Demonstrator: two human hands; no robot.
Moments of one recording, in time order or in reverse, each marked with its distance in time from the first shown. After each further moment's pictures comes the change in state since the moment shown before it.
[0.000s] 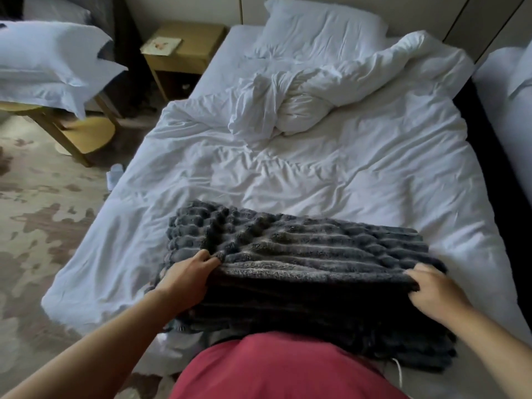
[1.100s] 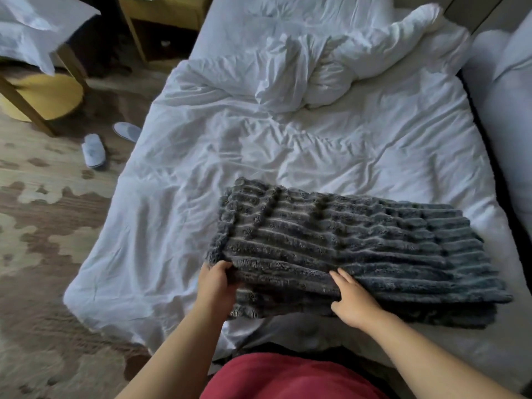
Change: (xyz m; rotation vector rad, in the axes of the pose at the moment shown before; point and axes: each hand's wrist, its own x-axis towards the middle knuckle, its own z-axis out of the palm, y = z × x) left_hand -0.030 -0.102 0.054 -2.089 0.236 -1.090; right_hand -0.040 -0.289 0.132 0.162 -0.462 0.183
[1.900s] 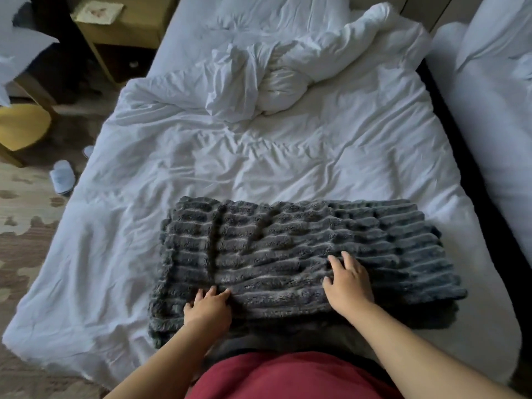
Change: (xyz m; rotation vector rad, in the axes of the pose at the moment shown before) left_hand -0.016 -0.077 0.061 2.143 -0.200 0.206; right_hand 0.023 0.084 -0.053 -0.088 0.386 0.089
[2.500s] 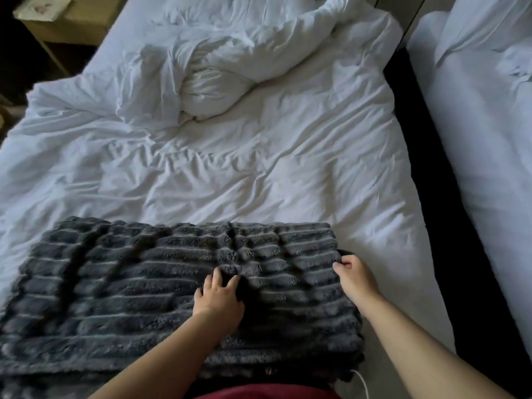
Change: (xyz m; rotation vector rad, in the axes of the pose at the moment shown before) left_hand 0.045 0.304 -0.011 0.043 0.123 0.088; right_hand 0.163 0.248 -0.085 0.677 -0.021 0.238
